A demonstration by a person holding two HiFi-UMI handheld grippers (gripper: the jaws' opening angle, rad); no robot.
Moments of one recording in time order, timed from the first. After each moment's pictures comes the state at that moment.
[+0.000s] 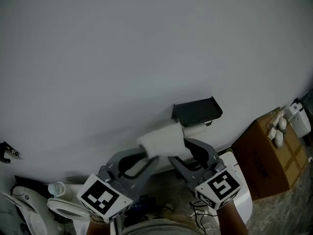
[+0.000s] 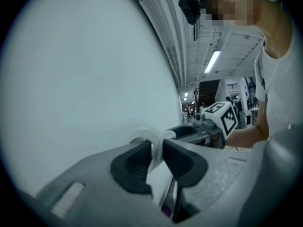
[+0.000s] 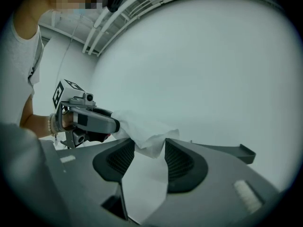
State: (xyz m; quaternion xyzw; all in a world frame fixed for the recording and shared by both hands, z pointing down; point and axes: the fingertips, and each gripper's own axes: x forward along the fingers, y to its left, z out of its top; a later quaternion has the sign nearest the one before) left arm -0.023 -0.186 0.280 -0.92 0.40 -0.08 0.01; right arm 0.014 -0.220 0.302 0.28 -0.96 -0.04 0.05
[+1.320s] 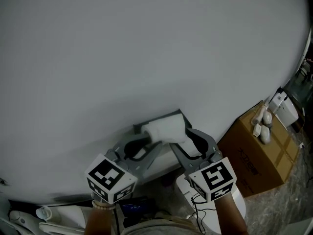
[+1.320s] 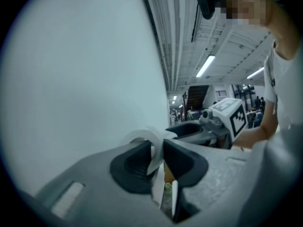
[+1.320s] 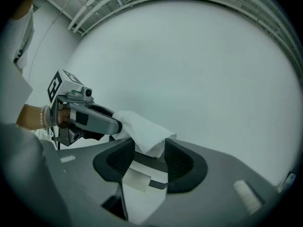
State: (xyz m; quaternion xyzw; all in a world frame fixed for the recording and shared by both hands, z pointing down) left arm 0.082 -0.317 0.289 -0.95 0.31 -0.06 0.02; right arm 0.125 -0.336 0.302 0.42 -0.90 -0.07 0.10
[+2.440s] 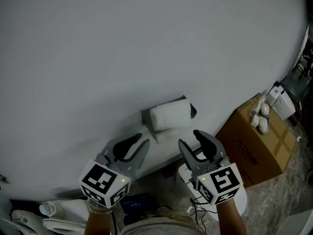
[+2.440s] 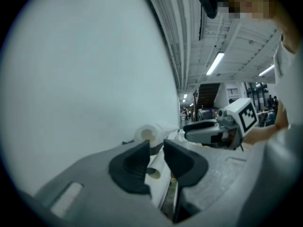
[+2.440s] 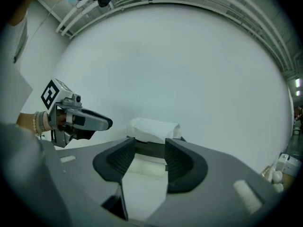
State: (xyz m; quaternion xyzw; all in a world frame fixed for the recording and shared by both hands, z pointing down) left arm 0.021 -0.275 0.294 -0.92 0.38 -0.07 0.00; right arm 0.127 -0.279 0.307 0.48 -0.87 -0.03 0.07
